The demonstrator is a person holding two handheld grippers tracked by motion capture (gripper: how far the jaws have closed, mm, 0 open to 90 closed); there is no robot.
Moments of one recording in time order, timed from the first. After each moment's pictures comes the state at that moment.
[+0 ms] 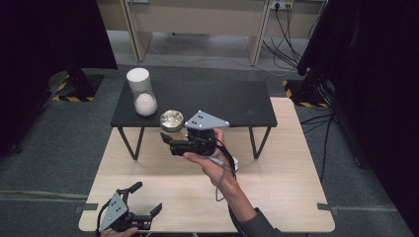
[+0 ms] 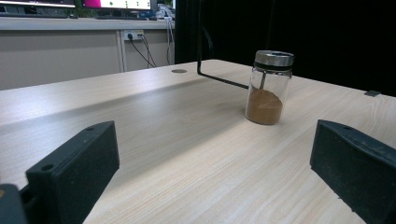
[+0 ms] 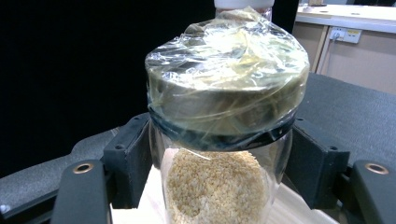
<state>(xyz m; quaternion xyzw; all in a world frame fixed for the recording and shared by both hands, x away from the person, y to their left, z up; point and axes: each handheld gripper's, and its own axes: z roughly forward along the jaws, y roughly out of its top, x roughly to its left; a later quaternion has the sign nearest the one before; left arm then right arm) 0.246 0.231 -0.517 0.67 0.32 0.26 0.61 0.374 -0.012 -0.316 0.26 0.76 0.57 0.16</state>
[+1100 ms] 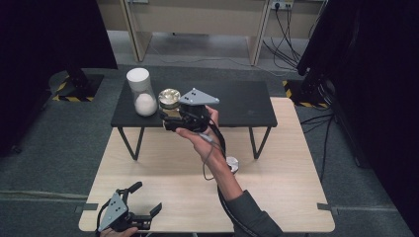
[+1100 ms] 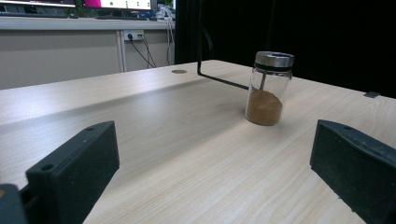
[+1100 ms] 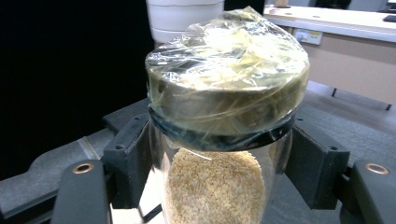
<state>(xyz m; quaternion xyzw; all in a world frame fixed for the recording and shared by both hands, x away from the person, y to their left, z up) 0.246 0.232 -0.517 0.67 0.32 0.26 0.61 0.421 0.010 -0.297 0.30 0.75 0.55 0.21</state>
